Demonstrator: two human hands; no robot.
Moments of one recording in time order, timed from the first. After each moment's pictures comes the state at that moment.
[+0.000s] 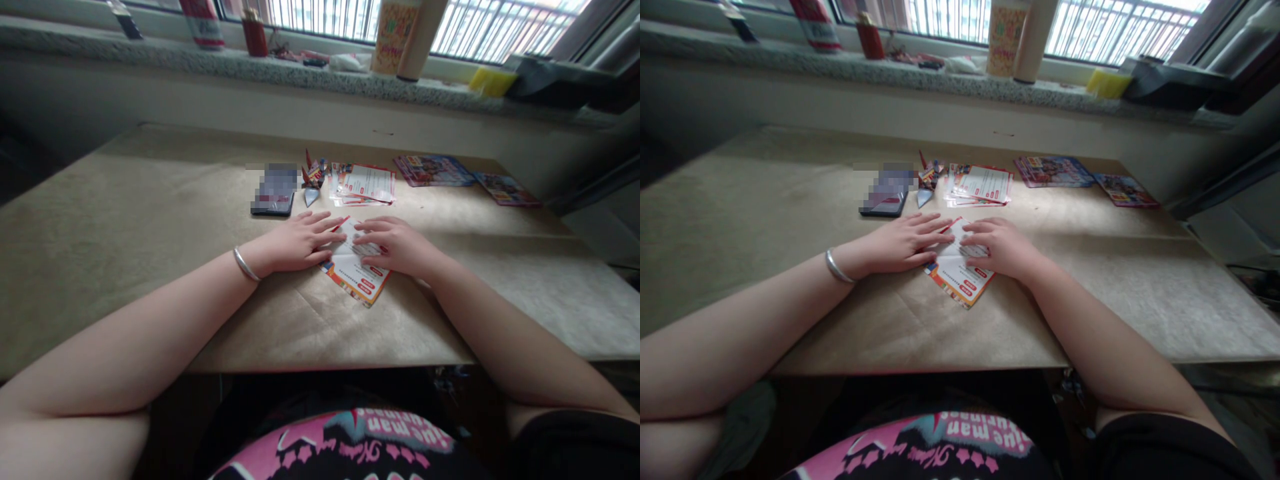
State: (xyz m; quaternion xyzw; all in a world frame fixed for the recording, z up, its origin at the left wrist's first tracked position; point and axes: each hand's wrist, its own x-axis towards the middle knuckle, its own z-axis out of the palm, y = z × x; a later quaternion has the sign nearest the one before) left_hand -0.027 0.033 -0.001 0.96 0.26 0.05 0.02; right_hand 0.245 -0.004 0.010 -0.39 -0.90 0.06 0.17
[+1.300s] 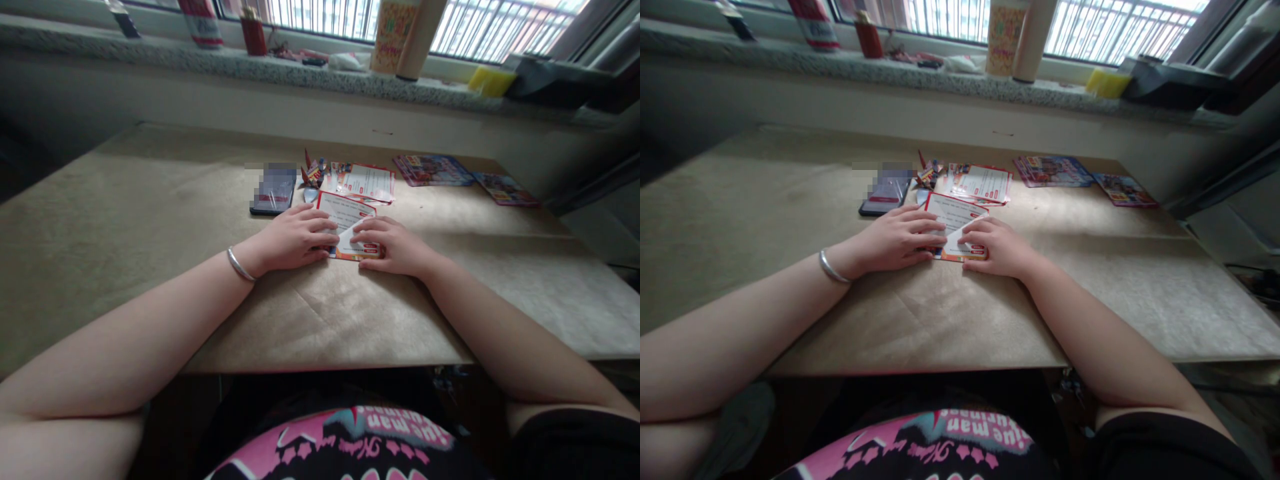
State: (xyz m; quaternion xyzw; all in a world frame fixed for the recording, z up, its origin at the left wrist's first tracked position) left_hand -0.033 0.030 0.010 0.97 0.20 0.14 -0.04; right_hand 0.247 -0.001 0.005 -0.36 -0.91 0.09 0.18
